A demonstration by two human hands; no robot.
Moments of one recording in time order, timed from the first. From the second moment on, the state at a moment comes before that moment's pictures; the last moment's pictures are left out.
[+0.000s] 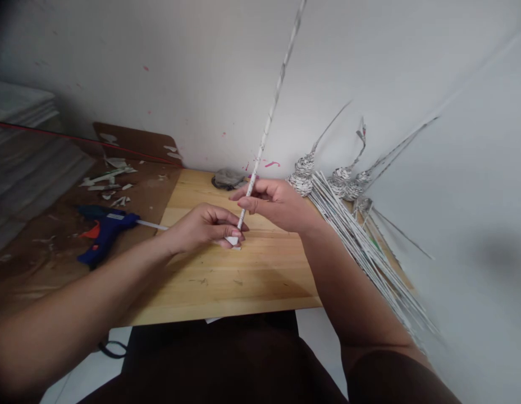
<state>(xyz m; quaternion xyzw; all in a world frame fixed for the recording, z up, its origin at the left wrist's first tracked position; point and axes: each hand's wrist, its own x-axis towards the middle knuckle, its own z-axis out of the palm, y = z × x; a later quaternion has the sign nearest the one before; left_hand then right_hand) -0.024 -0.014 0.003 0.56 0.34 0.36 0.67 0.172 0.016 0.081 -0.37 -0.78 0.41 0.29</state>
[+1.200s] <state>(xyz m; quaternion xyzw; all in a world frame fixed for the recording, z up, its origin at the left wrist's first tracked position) -0.032 -0.002 0.003 0.67 0.40 0.43 0.45 0.168 0.007 0.030 -0.39 -0.74 0.46 0.31</state>
